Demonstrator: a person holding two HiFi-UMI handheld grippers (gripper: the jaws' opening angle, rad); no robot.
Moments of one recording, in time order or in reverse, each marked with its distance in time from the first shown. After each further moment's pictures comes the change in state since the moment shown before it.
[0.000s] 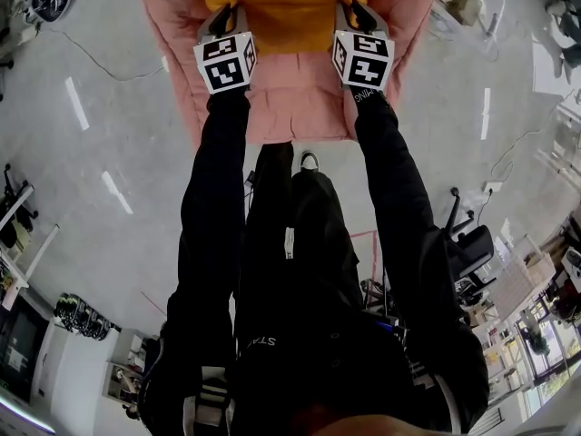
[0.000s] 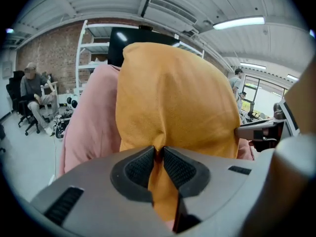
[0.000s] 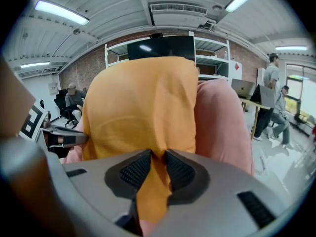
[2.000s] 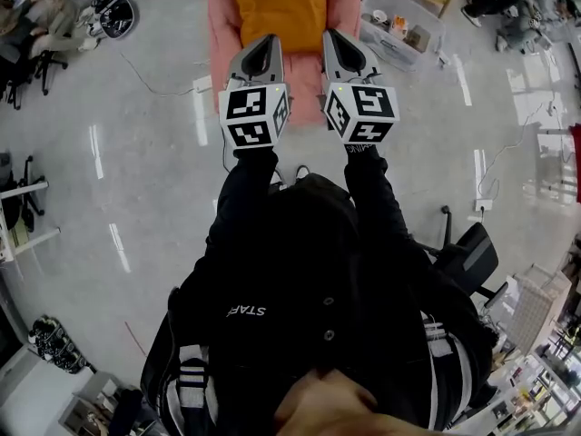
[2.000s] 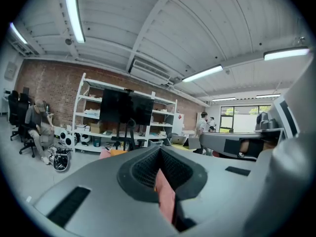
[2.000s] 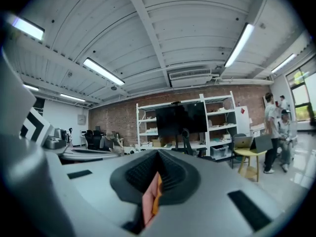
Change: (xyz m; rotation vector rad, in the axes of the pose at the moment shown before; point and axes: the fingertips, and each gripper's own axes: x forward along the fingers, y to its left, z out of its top) left arm -0.576 -0.229 0.142 0.053 -0.457 -0.147; right arm -0.595 0.138 0.153 -0.042 -0.529 0.199
